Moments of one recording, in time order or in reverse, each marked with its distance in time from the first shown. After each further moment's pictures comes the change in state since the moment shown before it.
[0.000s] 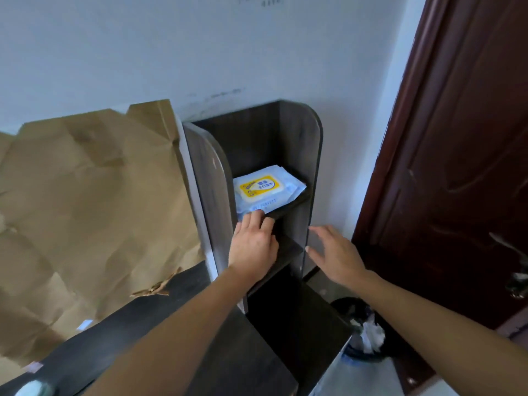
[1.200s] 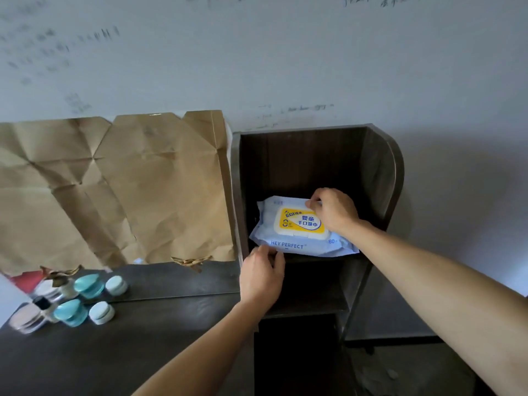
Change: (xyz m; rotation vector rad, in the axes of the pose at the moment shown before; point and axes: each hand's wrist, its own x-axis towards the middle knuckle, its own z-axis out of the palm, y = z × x) left_hand 0.047 0.053 0.035 -0.107 0.206 -1.042; right_hand 0.256 -0.025 0.003 0.197 -0.196 -0.473
